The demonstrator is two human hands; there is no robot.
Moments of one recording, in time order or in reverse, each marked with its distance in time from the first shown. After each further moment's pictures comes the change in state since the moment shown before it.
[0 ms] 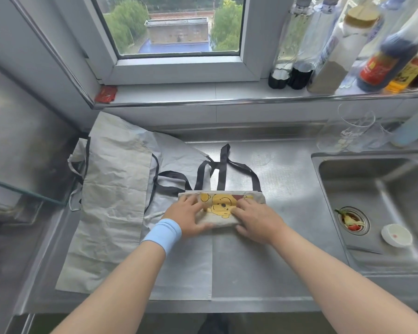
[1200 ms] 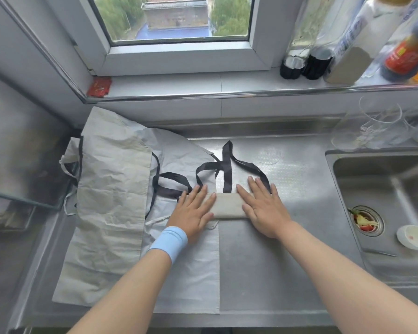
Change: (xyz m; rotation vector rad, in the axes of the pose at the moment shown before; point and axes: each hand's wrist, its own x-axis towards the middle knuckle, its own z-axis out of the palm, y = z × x) left_hand 0.029 -0.020 0.034 0.123 0.088 0.027; right_hand 0.037 0.024 0.023 0.171 -0.091 0.246
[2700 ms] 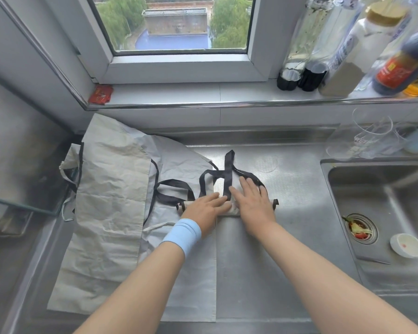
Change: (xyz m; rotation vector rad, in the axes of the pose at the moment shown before) left_hand 0.033 0.026 -0.033 -0.059 0.112 0.293; right_hand 0.014 -0.034 -0.028 -0.071 0.138 0.067
